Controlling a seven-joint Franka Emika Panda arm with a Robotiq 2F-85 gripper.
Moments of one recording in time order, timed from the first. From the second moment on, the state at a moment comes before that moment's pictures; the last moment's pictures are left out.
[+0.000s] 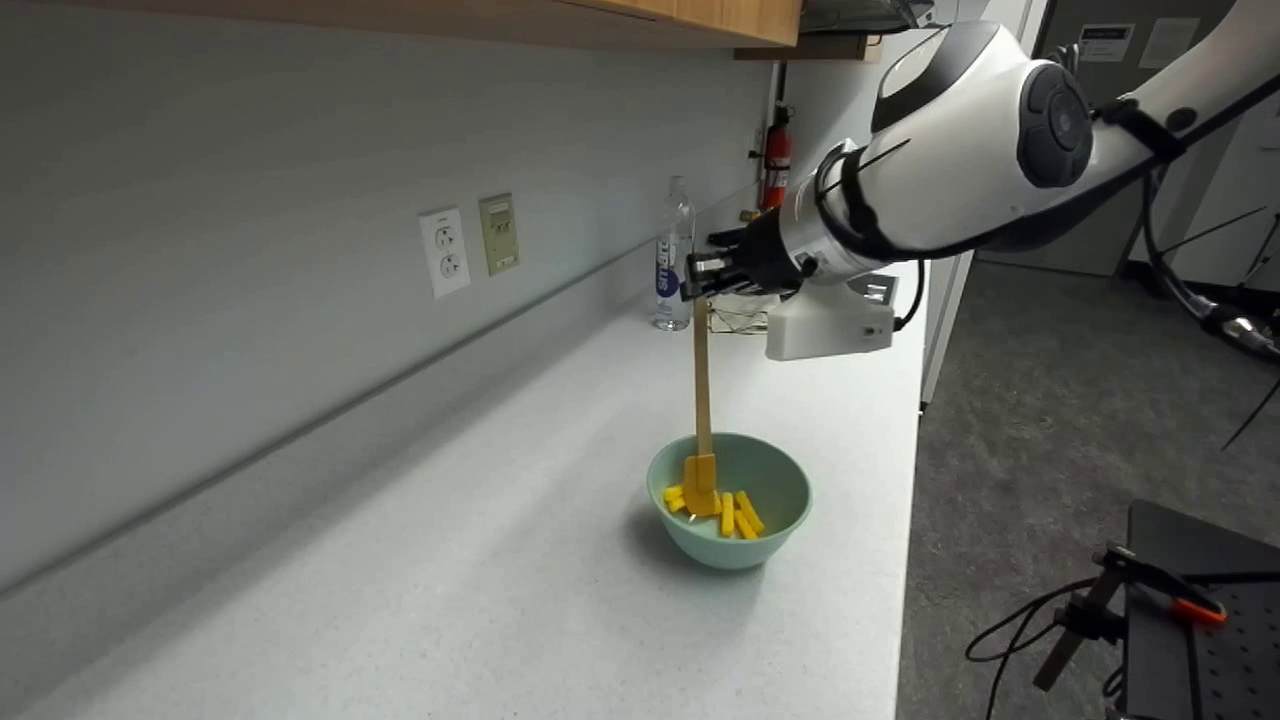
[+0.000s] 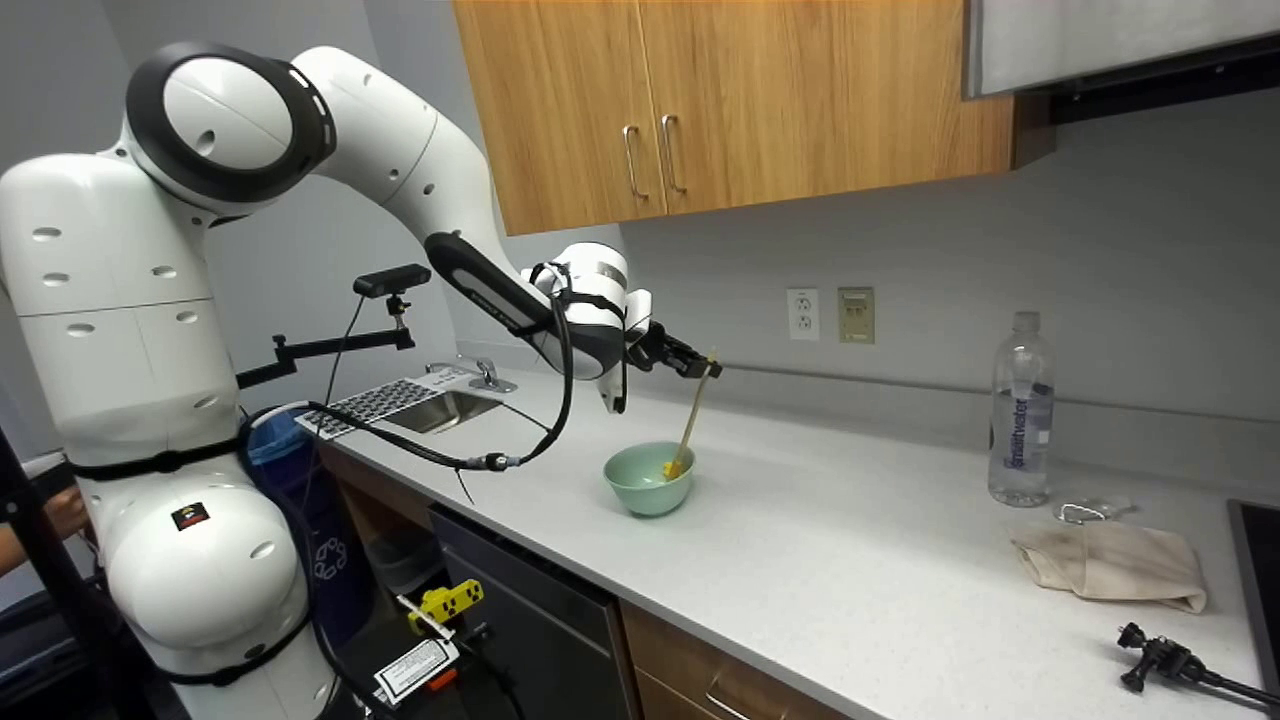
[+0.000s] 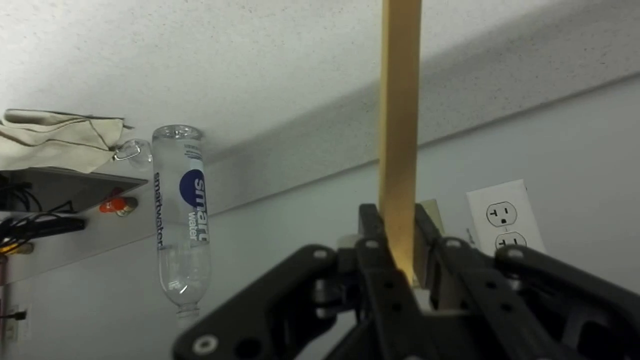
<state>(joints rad) 0.23 0.12 -0.10 -2.17 -1.97 2.83 2.39</state>
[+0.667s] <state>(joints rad) 0.19 0.14 -0.15 -2.22 -1.55 3.03 1.97</state>
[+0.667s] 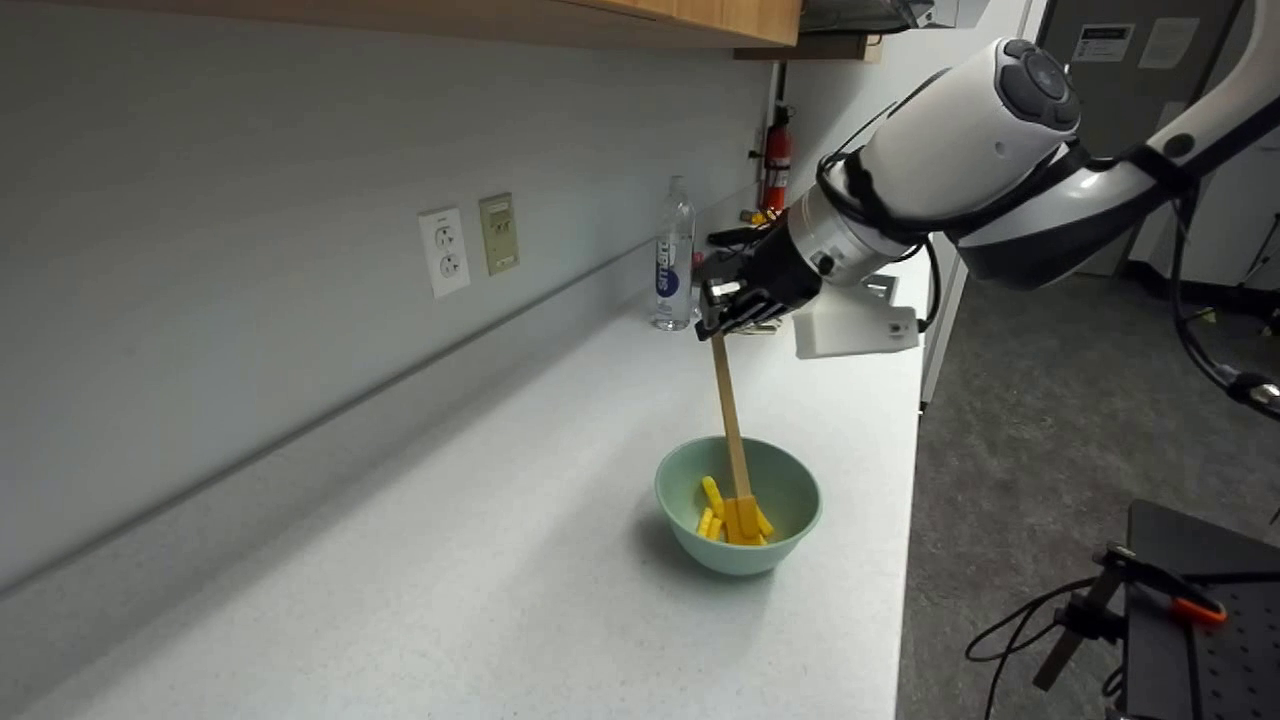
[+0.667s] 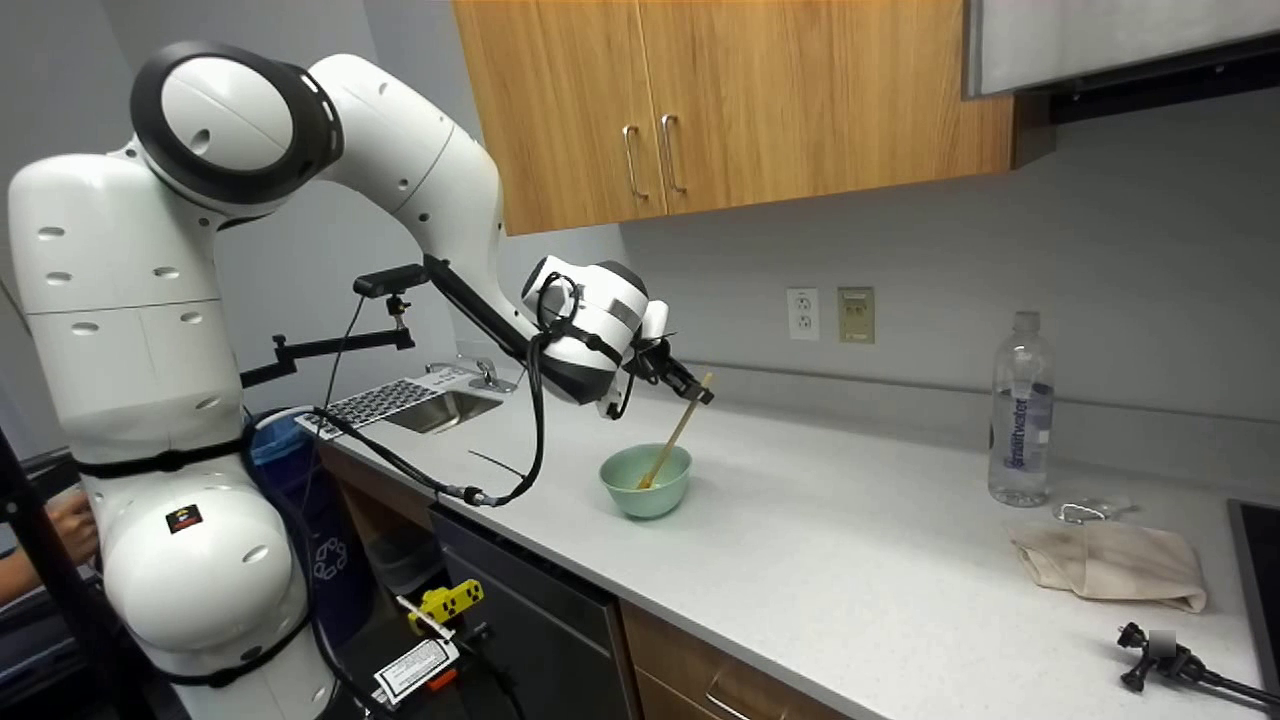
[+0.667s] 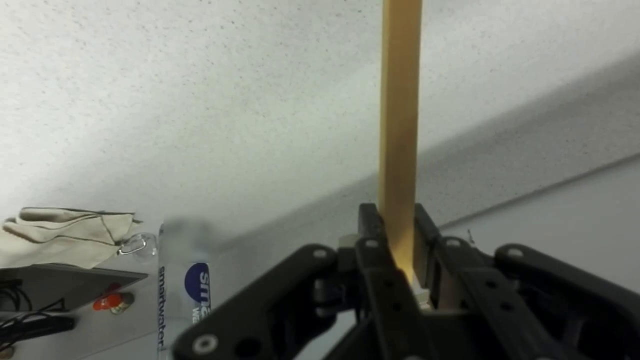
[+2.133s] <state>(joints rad) 0.20 0.14 -0.14 -2.24 -1.48 3.06 1.91</state>
